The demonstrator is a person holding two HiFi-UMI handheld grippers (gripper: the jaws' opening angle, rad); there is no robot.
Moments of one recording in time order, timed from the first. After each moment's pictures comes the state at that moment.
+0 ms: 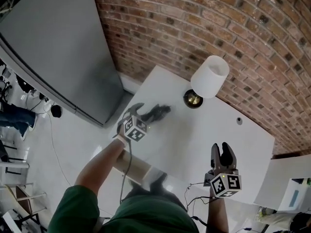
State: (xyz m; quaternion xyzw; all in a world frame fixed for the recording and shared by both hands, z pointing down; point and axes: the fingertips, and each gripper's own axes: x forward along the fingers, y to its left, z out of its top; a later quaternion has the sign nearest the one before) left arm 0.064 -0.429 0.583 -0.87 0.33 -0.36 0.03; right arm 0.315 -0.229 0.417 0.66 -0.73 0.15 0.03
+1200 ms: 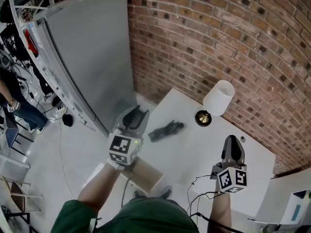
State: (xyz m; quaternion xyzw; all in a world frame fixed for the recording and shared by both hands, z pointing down) left arm -0.065 -0.330 0.276 -0.87 0.49 -0.02 0.04; right arm 0.250 -0.234 0.280 0.66 -0.75 0.02 -0.05
